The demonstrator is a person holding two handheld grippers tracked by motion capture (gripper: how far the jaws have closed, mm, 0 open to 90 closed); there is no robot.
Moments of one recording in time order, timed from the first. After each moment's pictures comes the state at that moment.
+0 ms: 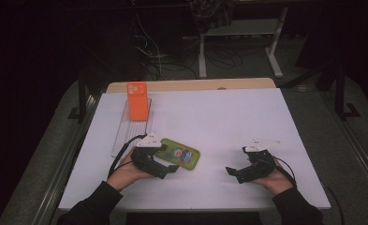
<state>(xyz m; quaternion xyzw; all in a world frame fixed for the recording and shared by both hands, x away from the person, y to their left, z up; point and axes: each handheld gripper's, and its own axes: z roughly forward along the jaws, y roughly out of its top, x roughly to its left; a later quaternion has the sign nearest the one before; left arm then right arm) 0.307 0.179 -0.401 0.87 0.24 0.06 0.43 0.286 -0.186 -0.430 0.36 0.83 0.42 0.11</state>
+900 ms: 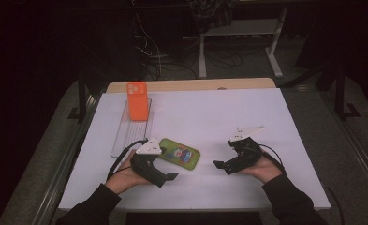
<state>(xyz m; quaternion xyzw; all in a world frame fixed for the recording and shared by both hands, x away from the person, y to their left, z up) 0.296 0.178 -0.407 0.88 0.21 0.06 0.42 0.310 -0.147 -0.400 0.32 0.85 0.40 0.07</state>
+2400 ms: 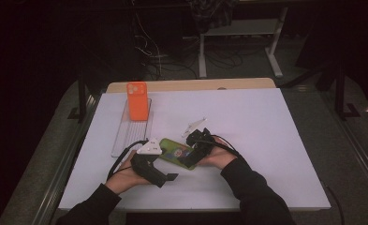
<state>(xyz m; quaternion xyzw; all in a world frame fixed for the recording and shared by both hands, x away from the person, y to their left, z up) 0.296 0.178 -0.408 0.88 0.21 0.05 0.42 0.357 -0.028 -0.420 0.25 0.91 0.33 0.07</state>
